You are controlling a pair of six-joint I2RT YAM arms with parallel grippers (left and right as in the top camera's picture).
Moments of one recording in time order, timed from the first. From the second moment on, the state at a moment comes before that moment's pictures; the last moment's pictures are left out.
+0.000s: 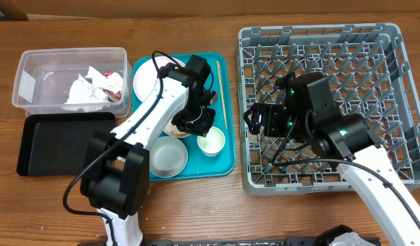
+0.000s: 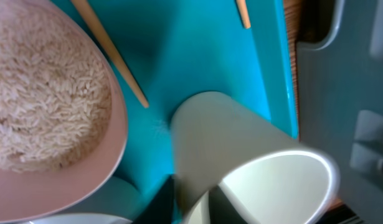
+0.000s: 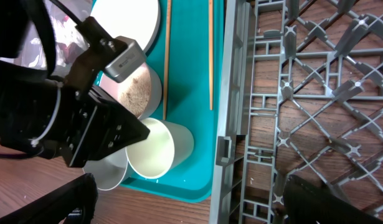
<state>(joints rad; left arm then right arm) -0.42 1.97 1.55 -1.19 0.24 -0.09 0.41 1.28 1.18 -0.84 -0.24 0.48</state>
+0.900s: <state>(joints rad) -0.04 1.98 1.65 -1.68 1.16 0.59 0.41 1.29 1.18 -0.54 -0.65 0.40</state>
